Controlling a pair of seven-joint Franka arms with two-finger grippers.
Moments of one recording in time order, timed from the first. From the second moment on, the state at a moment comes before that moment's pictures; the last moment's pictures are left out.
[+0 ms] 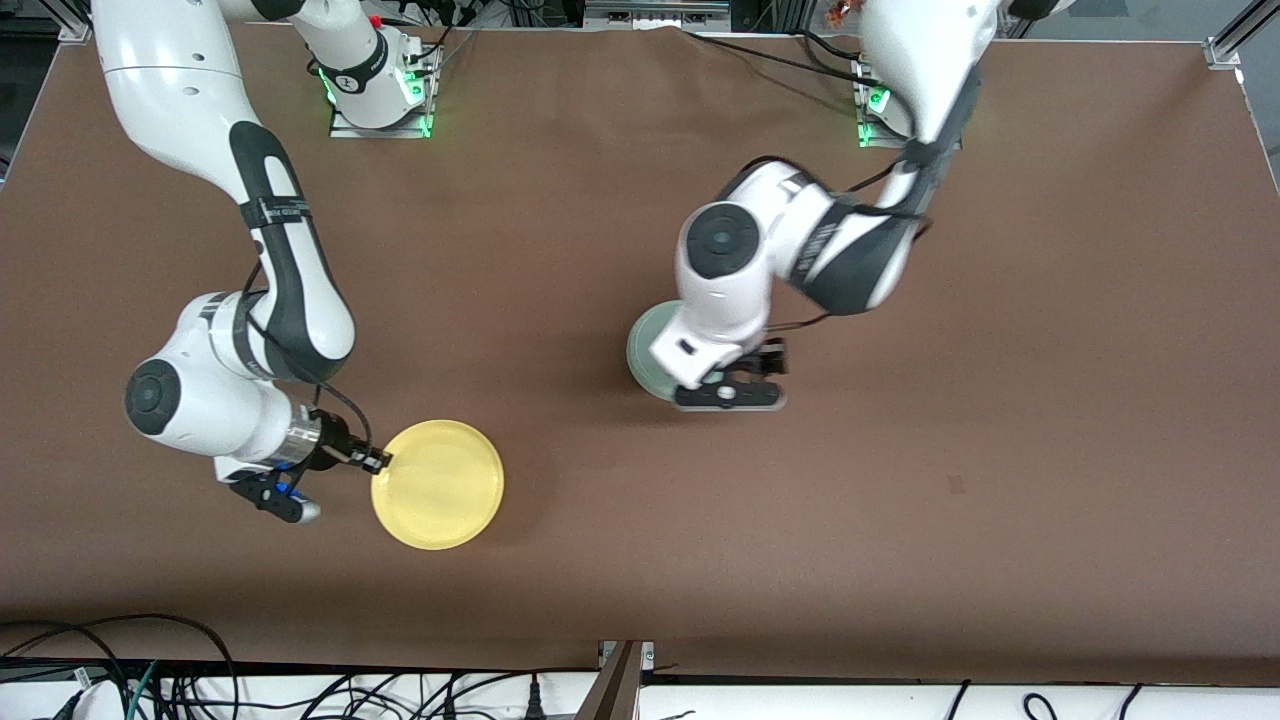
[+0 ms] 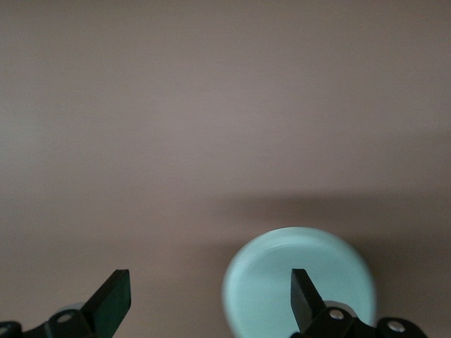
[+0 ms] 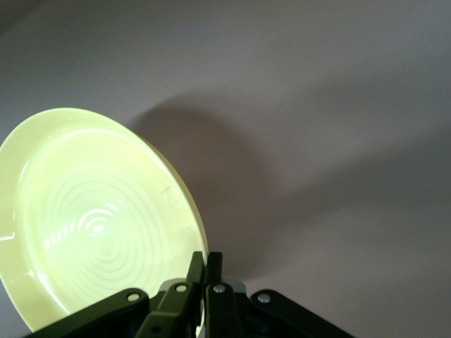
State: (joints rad) left arm -0.50 0.63 -0.08 -1.27 0.18 1.83 -0.61; right arm 0.24 0.72 -0.09 -1.41 0.37 2.15 0.39
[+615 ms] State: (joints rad) left arm -0.18 0.35 -0.08 -1.27 0.18 1.54 -0.21; right arm 0.49 0.72 -0.04 -1.42 0.37 2.21 0.74
